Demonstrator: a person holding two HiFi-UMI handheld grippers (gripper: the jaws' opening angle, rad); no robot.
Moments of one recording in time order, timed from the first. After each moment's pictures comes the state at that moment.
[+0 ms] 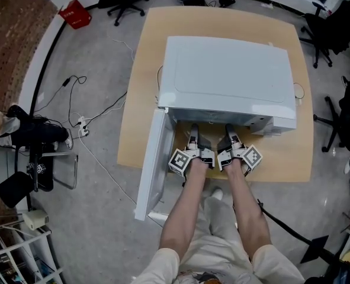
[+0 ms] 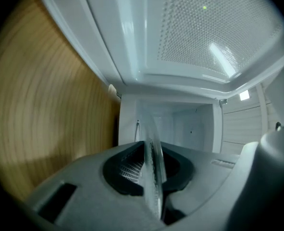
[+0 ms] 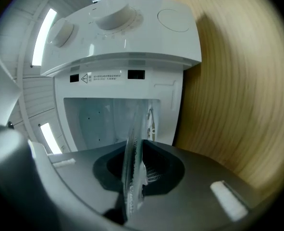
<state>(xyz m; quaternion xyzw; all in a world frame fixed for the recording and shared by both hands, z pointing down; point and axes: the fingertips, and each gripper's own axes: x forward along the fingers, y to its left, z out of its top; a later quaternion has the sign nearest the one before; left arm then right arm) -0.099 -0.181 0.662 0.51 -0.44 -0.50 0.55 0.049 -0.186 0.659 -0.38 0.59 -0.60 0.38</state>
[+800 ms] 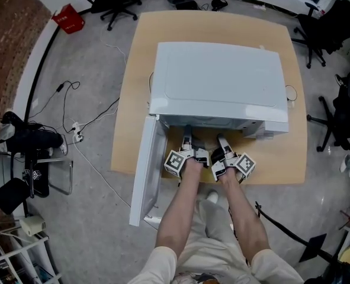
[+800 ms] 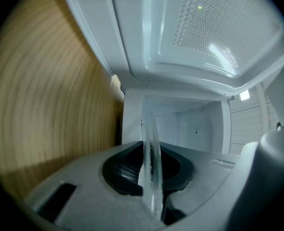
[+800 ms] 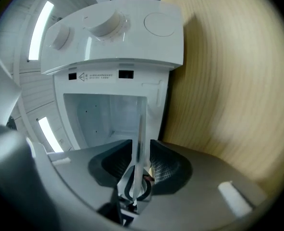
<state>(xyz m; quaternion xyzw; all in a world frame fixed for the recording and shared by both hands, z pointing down) -0.097 -0.199 0.679 0.51 -0.45 -0.49 0.54 0.046 -0.167 0.675 -0.37 0.61 -0.61 0.35</state>
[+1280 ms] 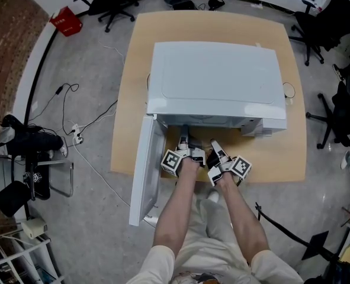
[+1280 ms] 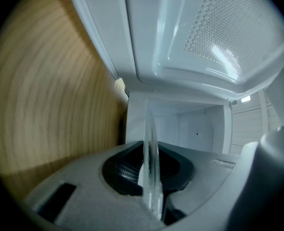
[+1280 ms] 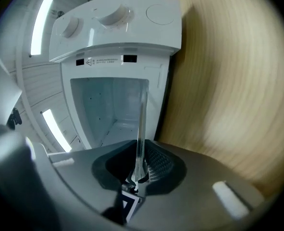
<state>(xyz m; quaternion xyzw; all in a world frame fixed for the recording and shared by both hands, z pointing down) -0.101 -0.198 0.683 0.50 -0.44 -0.50 0.55 0.024 -0.143 0.678 -0.33 0.64 -0.62 0.32</state>
